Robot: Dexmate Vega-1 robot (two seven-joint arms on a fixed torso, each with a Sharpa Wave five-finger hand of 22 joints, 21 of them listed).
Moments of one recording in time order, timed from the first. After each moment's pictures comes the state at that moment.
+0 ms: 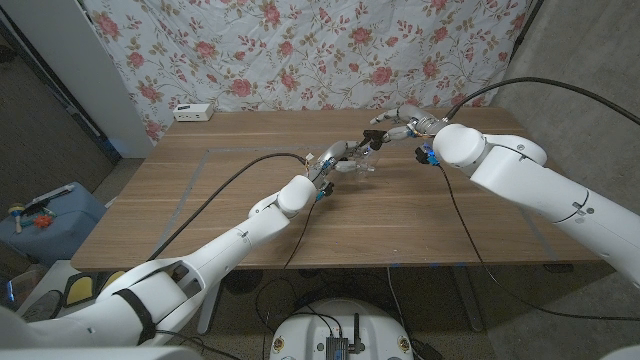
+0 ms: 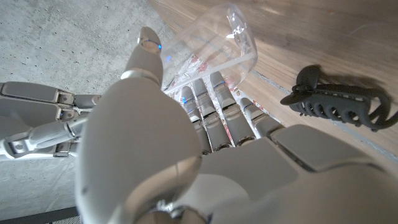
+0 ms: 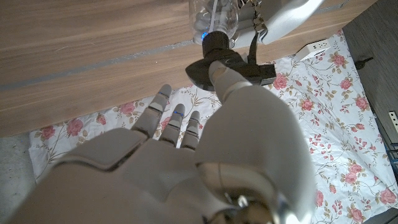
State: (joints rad) left arm 0.61 0.33 0.76 -1.21 -0.01 -0.30 0.14; left_hand 1.16 -0.05 0.28 -0.22 0.18 0.73 -0.07 0.30 0.22 0.78 -0.11 0.23 0.50 0.77 -0.09 0.20 0.18 0.18 -0.04 0.18 0.16; right arm -0.66 -0.91 -0.60 -2.33 0.19 -0.91 -0.12; right_hand 1.18 0.11 0.45 -0.15 0.20 0.60 -0.22 0.19 0.20 0.16 0.01 0.19 0.21 0.17 0.05 0.22 0.22 0.33 0.09 0.19 0.17
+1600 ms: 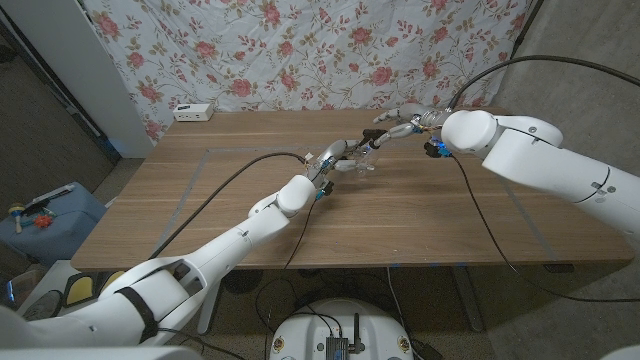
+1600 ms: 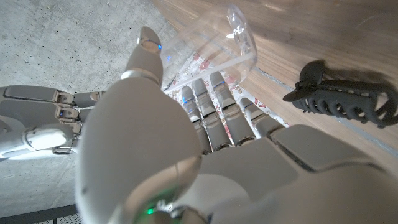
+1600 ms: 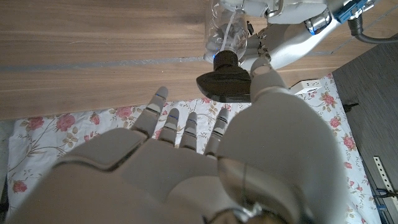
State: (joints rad) left arm 0.60 0.32 0.76 -1.18 -0.01 -0.33 0.13; left_hand 1.16 -0.05 0.28 -0.22 0.17 0.73 -0.07 0.30 0.22 0.78 -0.11 0.23 0.51 0.77 -0.08 0.20 0.18 0.19 -0.04 0.18 0.16; right arm -0.50 -1.03 -0.71 -2.35 0.14 -0.94 0.09; right_hand 0.92 -0.02 0.27 -0.11 0.19 0.37 -0.22 0.17 0.20 0.13 0.02 0.20 0.21 0.09 0.11 0.20 0.20 0.29 0.16 0.18 0.17
